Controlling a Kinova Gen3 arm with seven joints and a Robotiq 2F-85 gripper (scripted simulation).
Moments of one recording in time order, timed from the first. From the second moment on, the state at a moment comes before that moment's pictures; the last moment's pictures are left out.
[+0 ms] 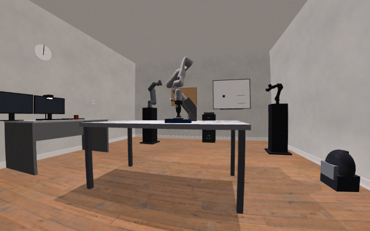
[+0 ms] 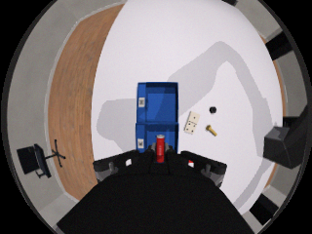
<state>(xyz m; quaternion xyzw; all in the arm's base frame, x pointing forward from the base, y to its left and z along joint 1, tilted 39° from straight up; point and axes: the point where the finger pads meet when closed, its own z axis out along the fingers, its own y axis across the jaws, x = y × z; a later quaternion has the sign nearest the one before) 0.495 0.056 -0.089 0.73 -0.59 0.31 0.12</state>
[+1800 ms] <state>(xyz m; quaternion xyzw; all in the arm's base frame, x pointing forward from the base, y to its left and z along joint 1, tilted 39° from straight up) 0.506 0.034 -0.117 0.73 -0.60 0.31 0.12</state>
